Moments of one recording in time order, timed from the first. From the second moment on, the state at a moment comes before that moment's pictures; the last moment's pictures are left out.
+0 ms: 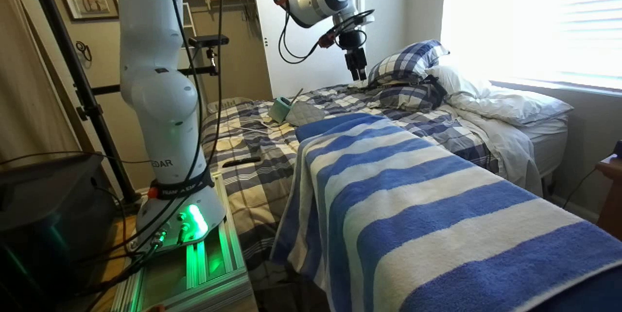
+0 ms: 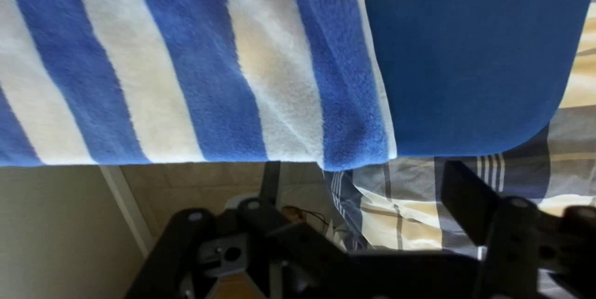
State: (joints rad) arm 0.34 0.24 -0.03 -1.82 -0.27 2.10 0.71
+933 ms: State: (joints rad) arm 0.10 -0.49 0.05 -2.41 -0.26 1.98 0.44
